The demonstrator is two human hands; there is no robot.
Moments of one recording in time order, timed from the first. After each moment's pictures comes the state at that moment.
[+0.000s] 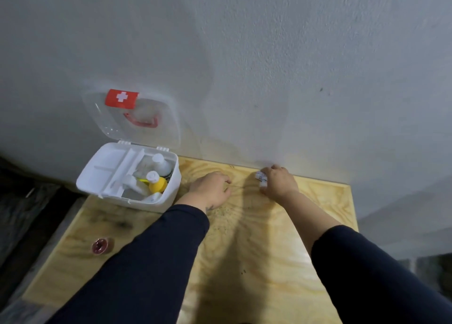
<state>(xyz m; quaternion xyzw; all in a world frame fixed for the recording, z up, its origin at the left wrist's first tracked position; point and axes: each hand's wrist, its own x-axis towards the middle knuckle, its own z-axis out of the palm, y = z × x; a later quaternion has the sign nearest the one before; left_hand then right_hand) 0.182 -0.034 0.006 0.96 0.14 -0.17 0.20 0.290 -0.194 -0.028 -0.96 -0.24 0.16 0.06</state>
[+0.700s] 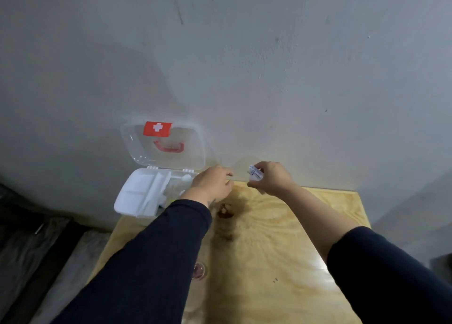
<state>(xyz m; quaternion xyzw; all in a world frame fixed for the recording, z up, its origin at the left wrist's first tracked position) 0.167 0.021 0.070 0.97 0.11 -0.10 0.19 0.243 -0.133 0.063 -0.94 -0.18 0.17 0.26</state>
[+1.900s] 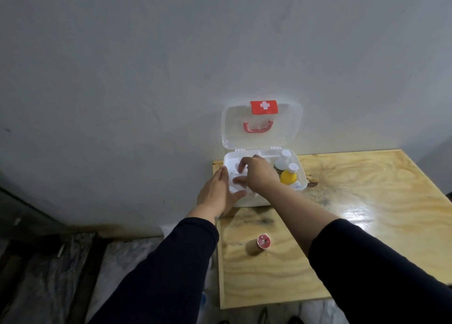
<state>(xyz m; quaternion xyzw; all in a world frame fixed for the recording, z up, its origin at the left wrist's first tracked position) 0.026 0.269 0.010 0.95 0.08 -0.11 0.27 0.080 0.152 0.048 -0.97 -0.11 0.12 0.21</state>
